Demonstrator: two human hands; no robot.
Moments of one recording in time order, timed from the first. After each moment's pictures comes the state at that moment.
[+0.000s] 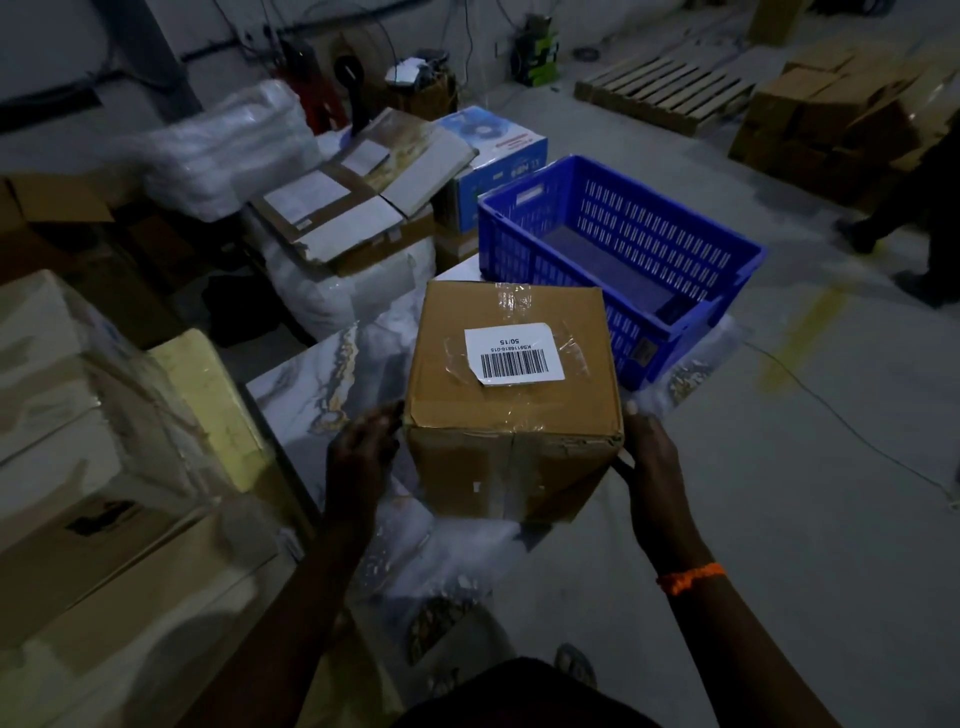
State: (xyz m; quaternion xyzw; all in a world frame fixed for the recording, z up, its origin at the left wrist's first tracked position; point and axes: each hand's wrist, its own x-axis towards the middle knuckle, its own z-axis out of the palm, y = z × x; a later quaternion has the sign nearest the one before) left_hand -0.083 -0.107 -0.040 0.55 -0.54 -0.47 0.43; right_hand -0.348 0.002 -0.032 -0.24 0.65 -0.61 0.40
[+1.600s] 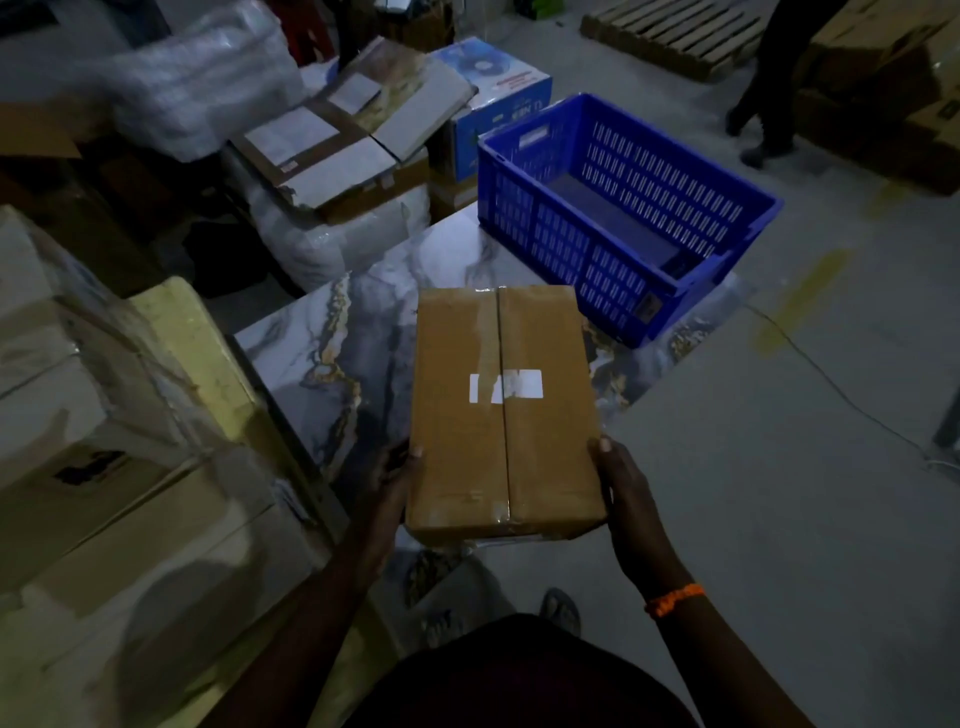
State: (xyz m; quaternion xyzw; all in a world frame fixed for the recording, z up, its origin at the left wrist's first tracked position) left_hand -0.057 -0.051 -0.128 0.56 -0.44 -0.63 0.32; right_hand -0.320 0.055 -0.094 -0.22 0.65 -0.55 0.48
